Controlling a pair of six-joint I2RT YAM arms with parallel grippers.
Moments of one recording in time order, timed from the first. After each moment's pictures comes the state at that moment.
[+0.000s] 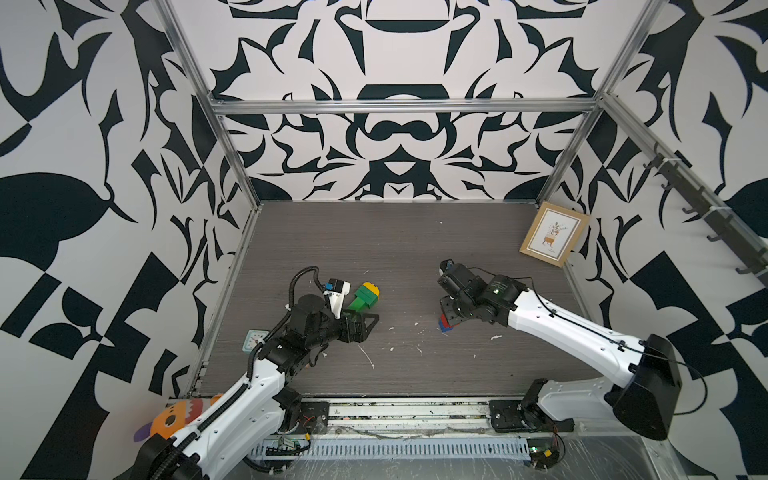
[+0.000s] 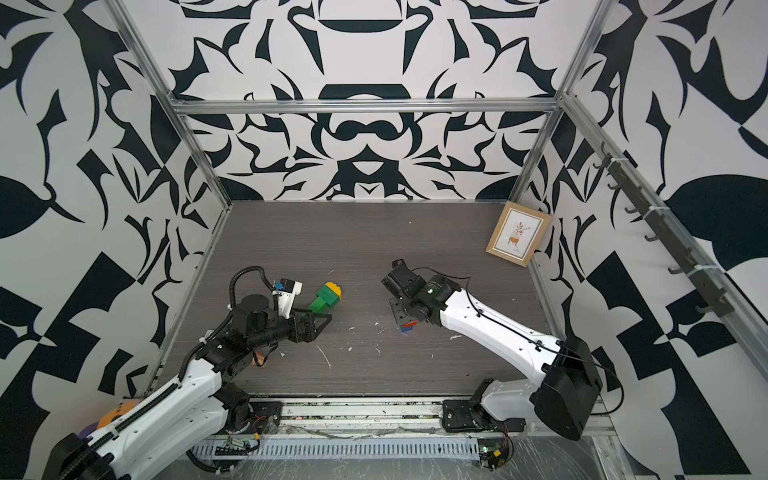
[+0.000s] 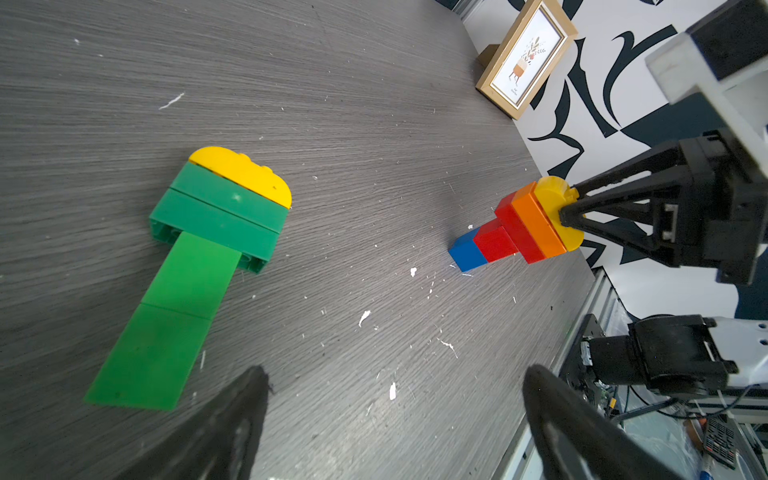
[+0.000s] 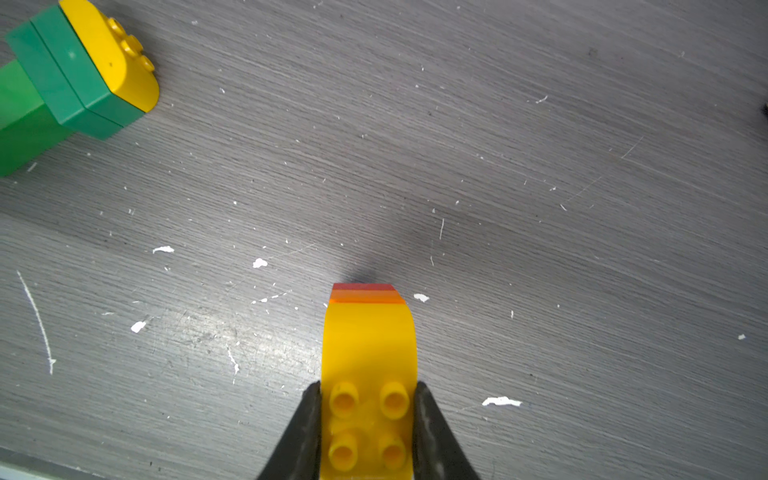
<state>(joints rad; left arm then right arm) -0.52 0.78 0.33 -0.07 0.42 -0.49 0.80 1.32 1.04 -0.91 0.23 0.44</state>
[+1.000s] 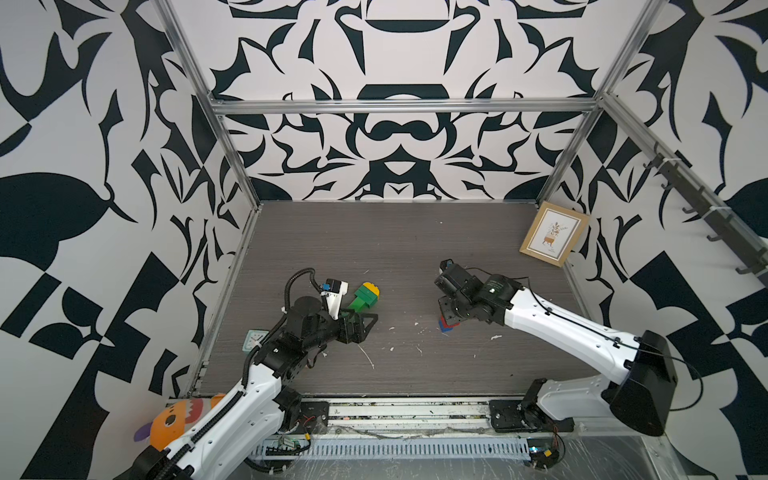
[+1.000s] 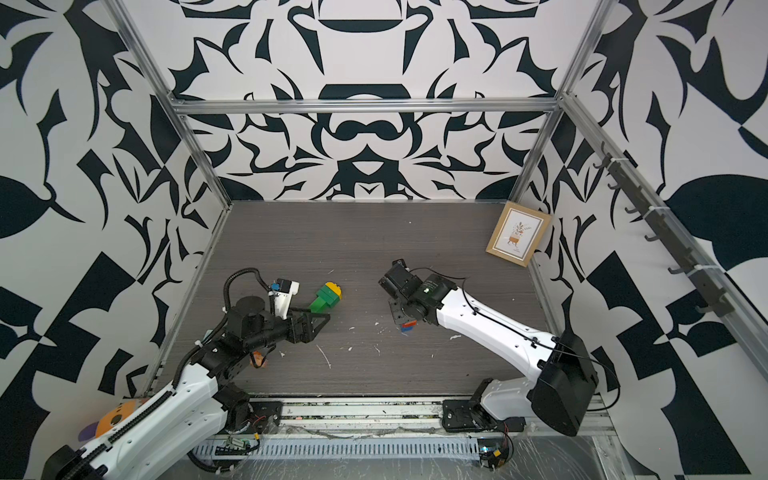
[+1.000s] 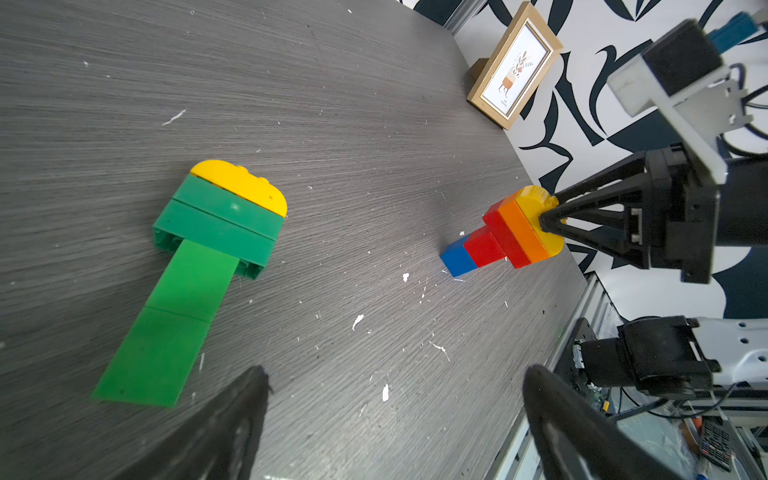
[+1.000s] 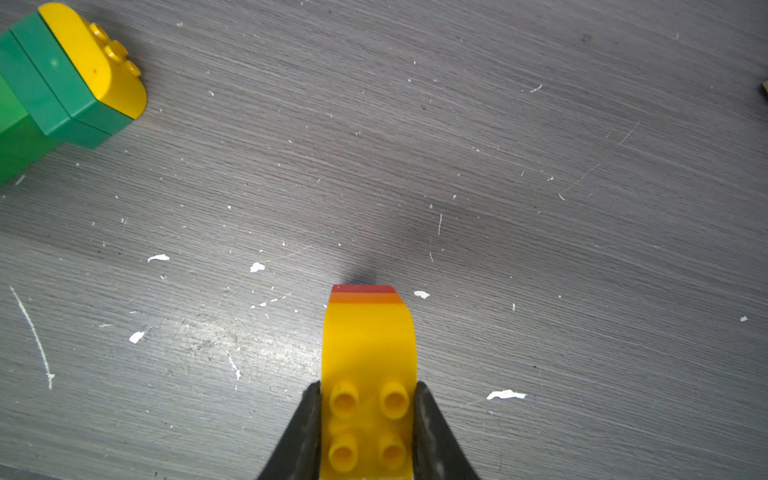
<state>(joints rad) -0.52 0.71 0.33 -0.10 0.41 -0.50 0.82 1.34 1.07 -0.94 0.26 0.49</state>
